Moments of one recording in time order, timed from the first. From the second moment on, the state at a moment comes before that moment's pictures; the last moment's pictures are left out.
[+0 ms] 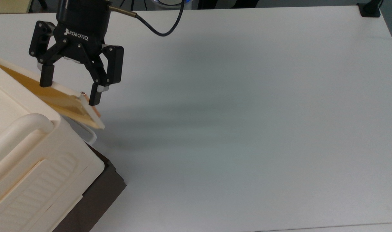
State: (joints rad) arm -0.05 0.35 -0.02 -1.30 -0.35 2.47 0.47
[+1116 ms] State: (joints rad) arm -0.03 0.21 -0.02 -1.29 -0.13 1.88 0.03
